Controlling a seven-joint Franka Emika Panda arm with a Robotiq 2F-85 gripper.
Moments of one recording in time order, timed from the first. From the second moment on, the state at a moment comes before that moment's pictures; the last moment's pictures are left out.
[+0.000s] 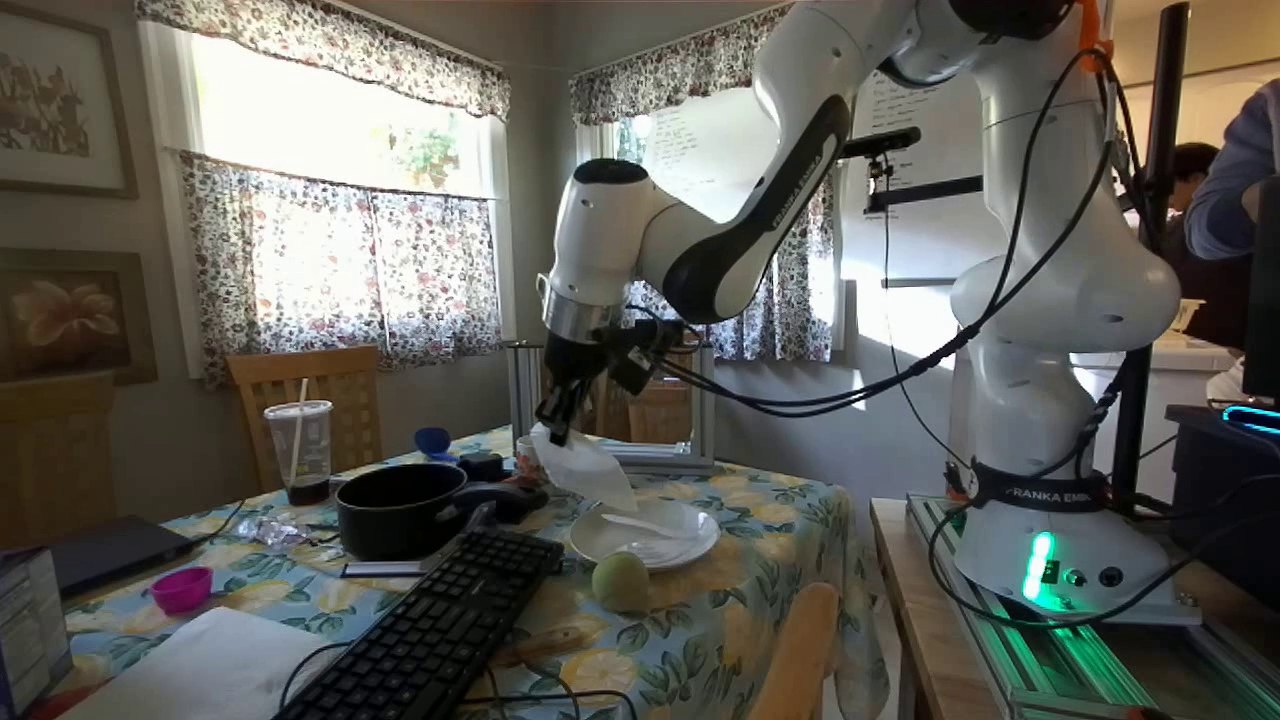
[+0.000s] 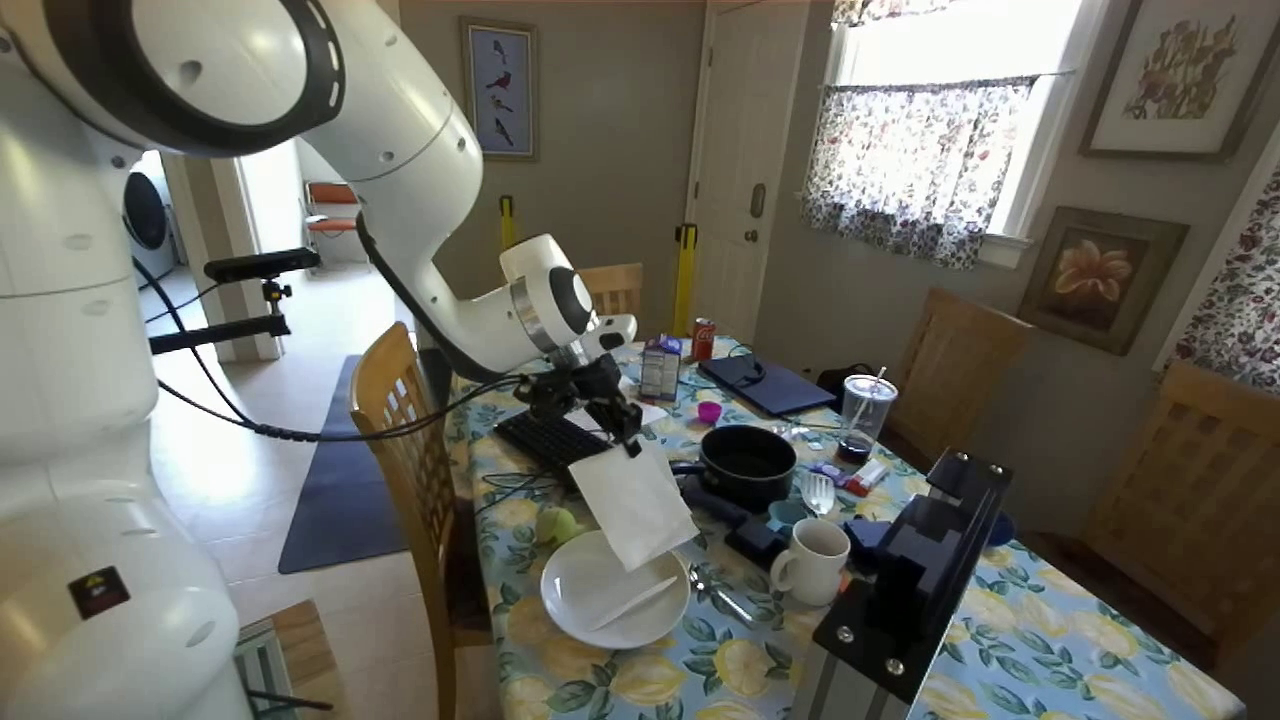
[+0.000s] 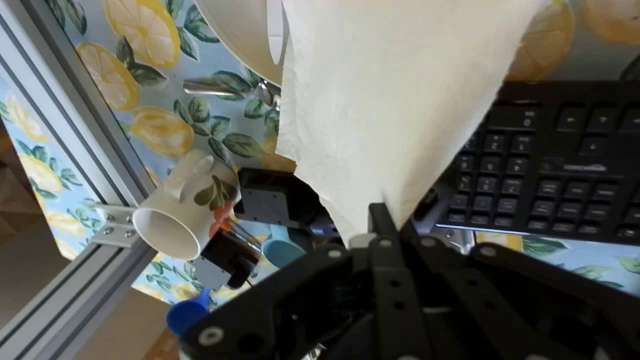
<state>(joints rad) 0.26 0.08 0.02 -2.31 -0.82 2.54 0.94</state>
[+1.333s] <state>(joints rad) 0.30 0.40 0.14 -2.05 -0.99 2.70 1.00</state>
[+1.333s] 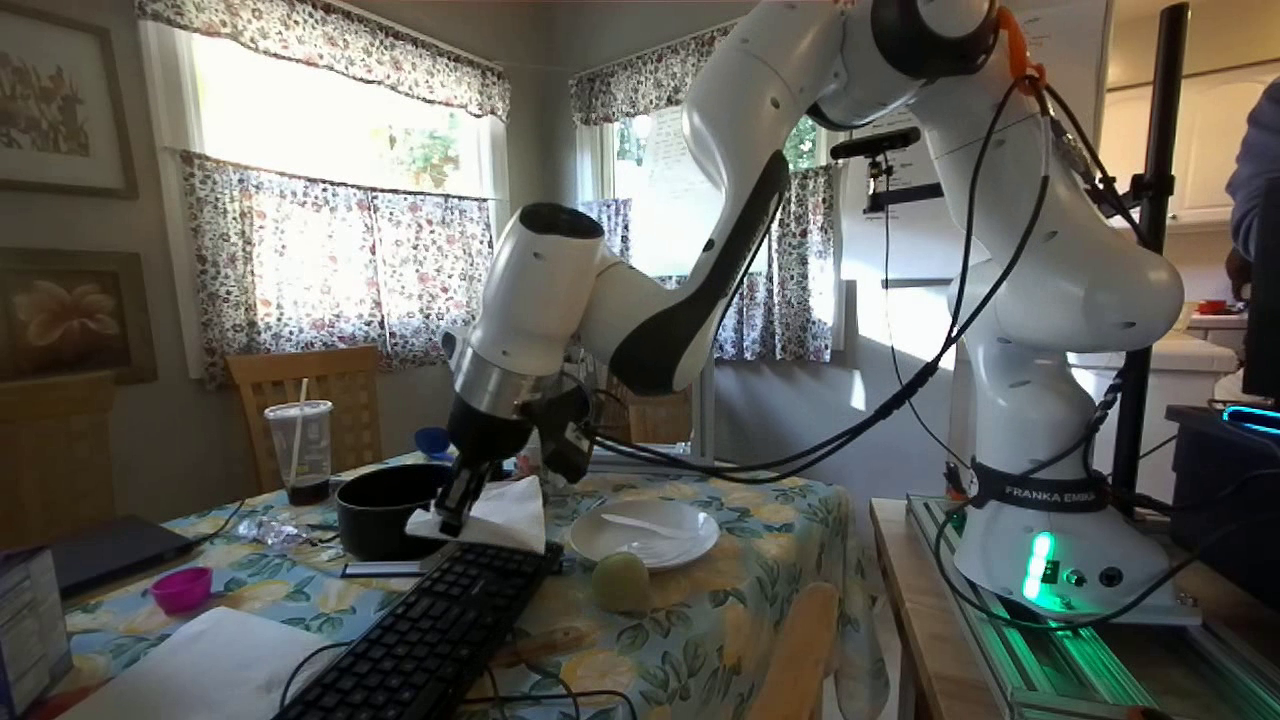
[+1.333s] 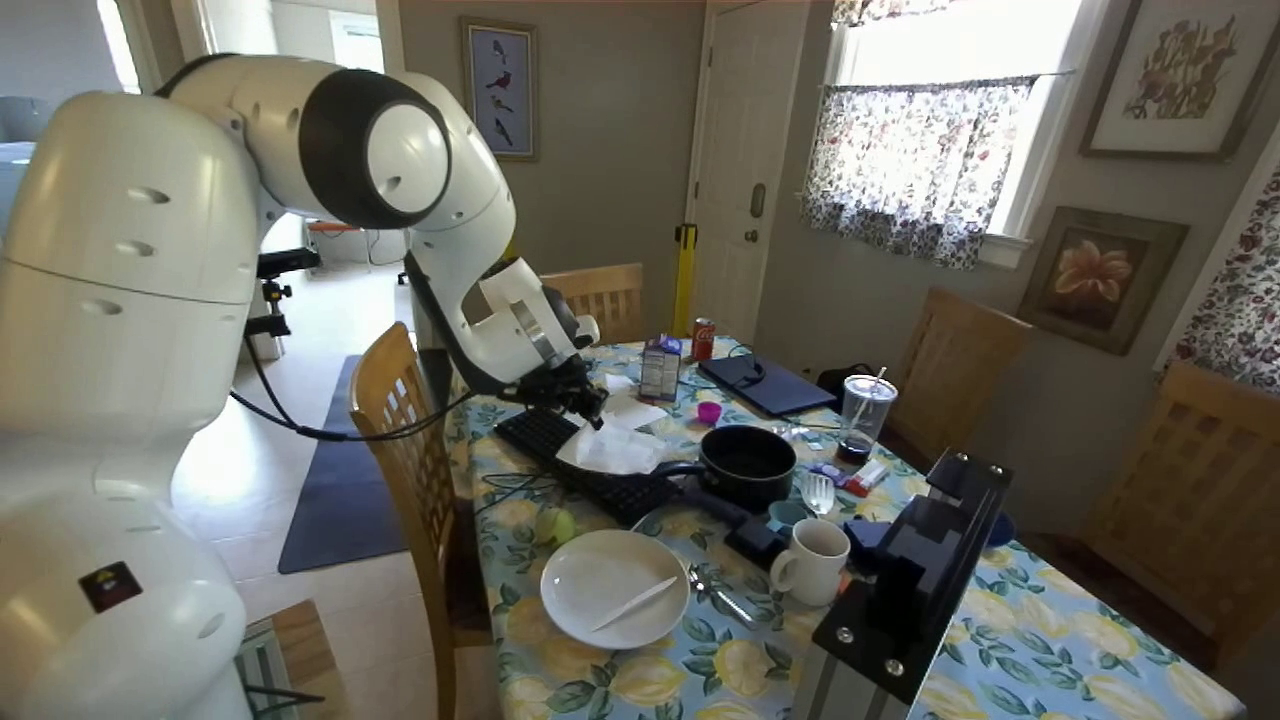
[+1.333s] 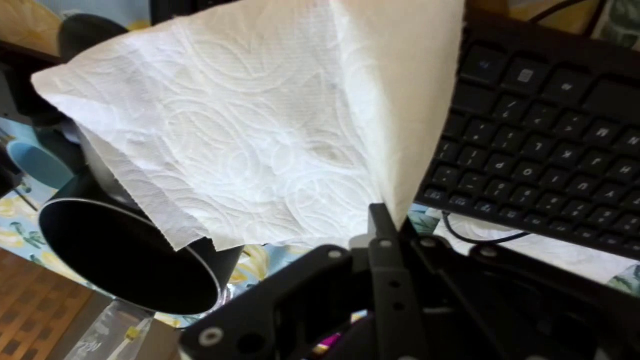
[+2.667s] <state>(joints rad) 0.25 0.59 0.10 -2.01 -0.99 3.22 0.99</state>
